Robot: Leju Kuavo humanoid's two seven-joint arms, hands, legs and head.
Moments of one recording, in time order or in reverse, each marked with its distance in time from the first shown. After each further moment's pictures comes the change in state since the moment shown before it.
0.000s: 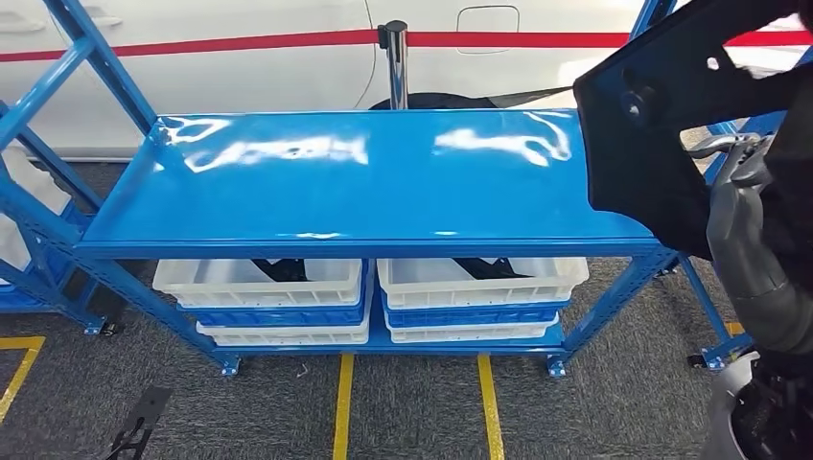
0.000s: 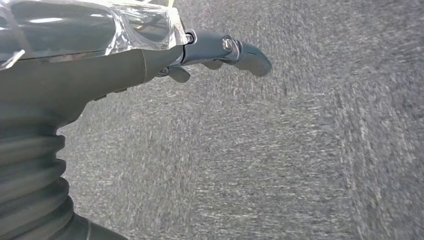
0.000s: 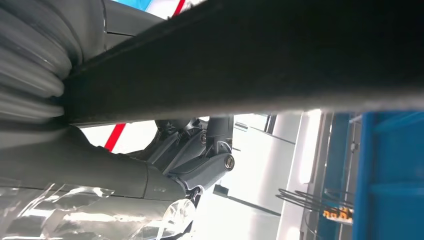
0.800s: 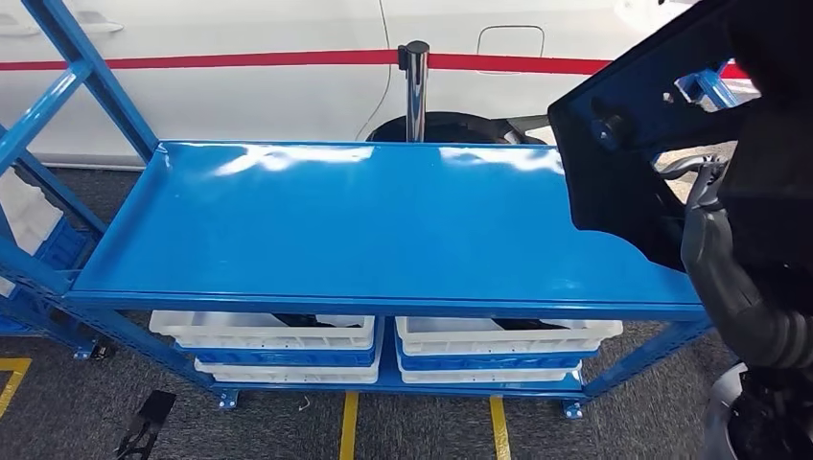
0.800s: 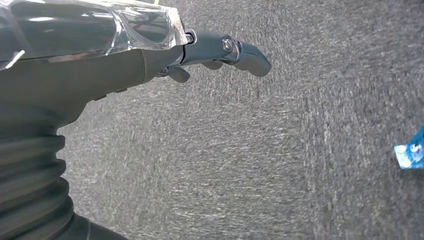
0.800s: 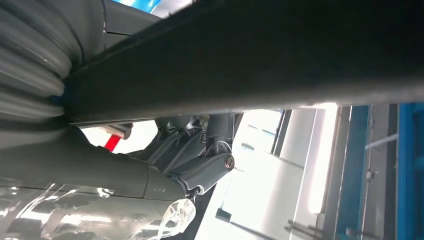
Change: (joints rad) left arm 0.013 -0.015 0.001 -0.002 0.000 0.014 -0.005; right arm 0.035 0.002 0.004 -0.001 -0.025 0.037 -0.011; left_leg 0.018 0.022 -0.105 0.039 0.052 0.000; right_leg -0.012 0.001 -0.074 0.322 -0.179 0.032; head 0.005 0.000
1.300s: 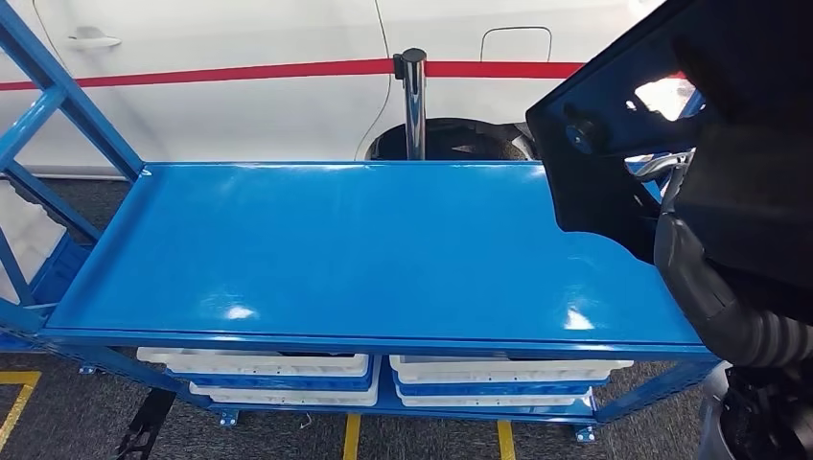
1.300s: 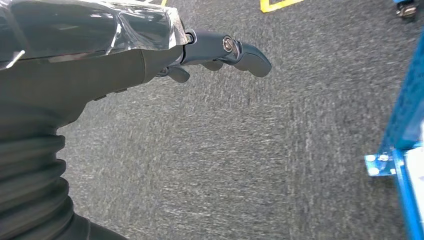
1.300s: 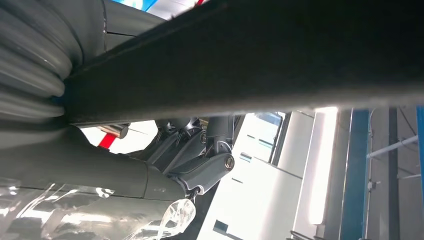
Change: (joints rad) left arm -0.006 -0.006 -0.001 -0.001 0.000 0.016 0.002; right arm -0.020 -0.015 0.037 0.006 0.002 0.037 0.001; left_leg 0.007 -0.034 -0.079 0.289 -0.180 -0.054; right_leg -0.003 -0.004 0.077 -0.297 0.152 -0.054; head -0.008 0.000
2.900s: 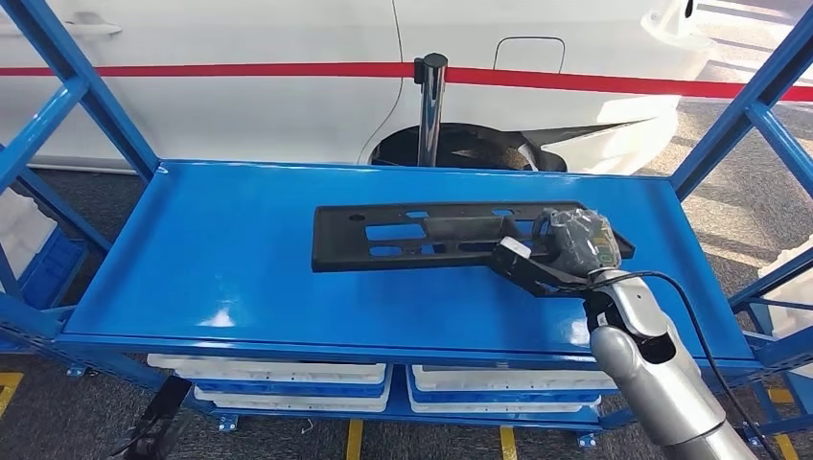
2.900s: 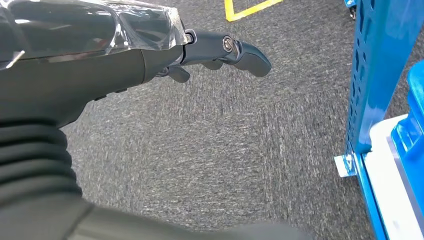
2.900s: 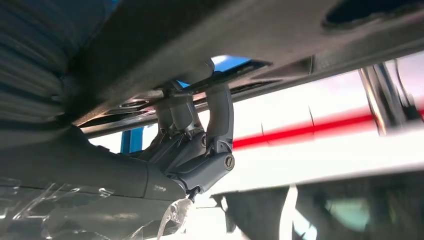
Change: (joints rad) left arm -0.031 -0.026 -0.009 -0.001 -0.097 -0.027 -0.048; right arm -0.021 -0.149 0.262 0.912 1.014 -0.011 -0.094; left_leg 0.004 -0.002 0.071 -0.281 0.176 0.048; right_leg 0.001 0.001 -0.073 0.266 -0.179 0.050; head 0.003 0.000
